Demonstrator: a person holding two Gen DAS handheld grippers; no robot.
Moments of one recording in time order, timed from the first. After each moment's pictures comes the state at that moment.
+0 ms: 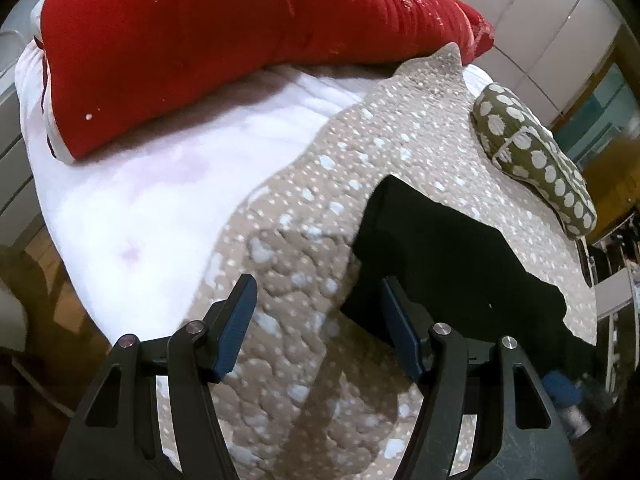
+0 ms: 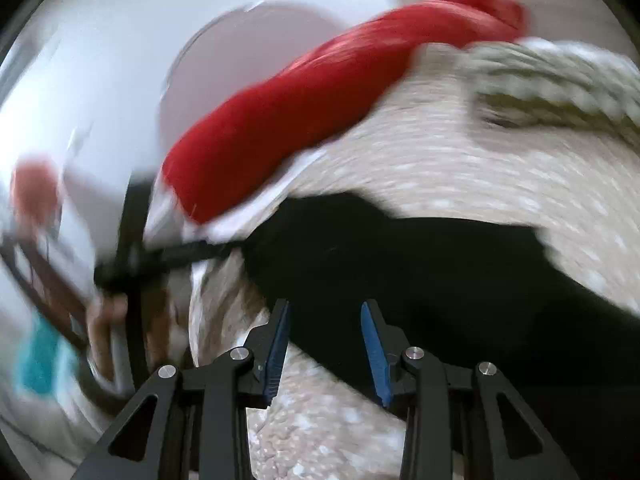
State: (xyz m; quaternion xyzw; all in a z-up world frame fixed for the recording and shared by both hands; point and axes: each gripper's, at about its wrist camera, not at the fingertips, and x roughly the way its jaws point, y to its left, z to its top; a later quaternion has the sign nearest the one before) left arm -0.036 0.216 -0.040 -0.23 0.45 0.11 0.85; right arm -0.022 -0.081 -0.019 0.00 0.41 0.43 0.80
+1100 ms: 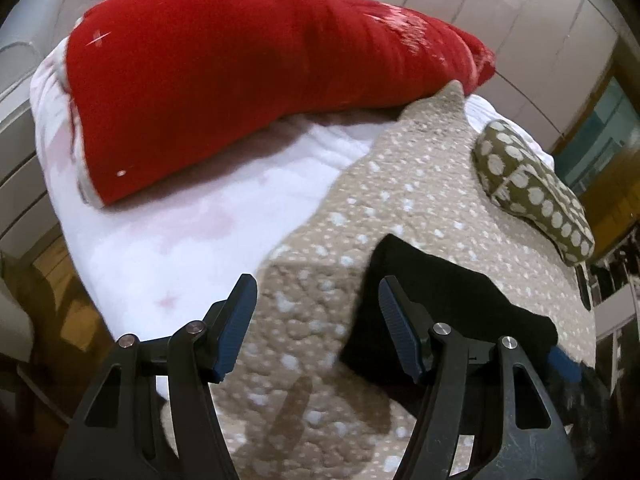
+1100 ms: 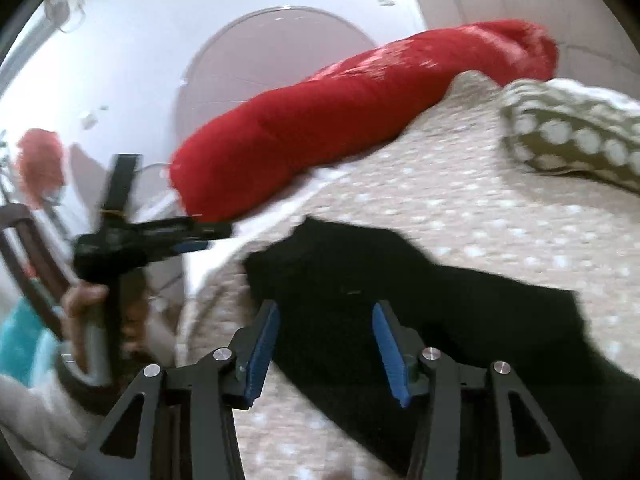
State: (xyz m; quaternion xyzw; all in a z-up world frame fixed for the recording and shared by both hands) left arm -0.036 0.226 -0.010 -0.22 0.41 0.12 0.88; right arm 0.017 -0.068 -0.015 0.00 0.37 0.42 0.83
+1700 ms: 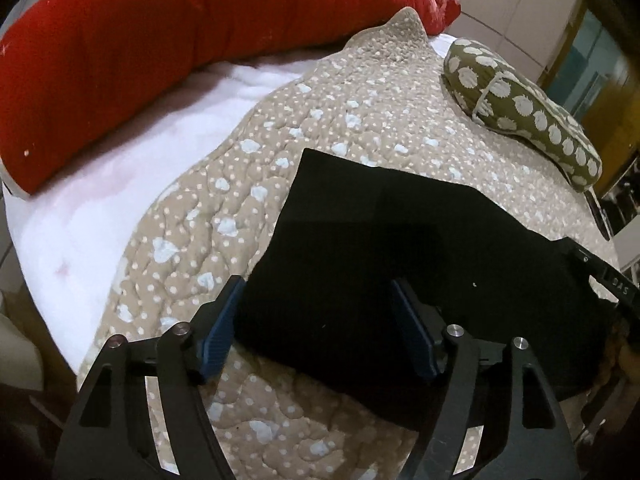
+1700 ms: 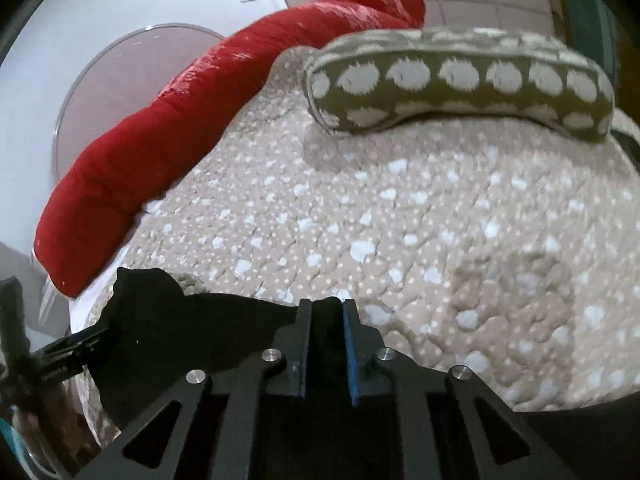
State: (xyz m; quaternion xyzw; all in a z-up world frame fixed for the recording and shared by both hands) left arm -0.008 0.161 -0.059 -0.15 0.46 0.08 0.87; right arm 0.115 -0.138 -0.058 0.04 0.43 0.24 0.87
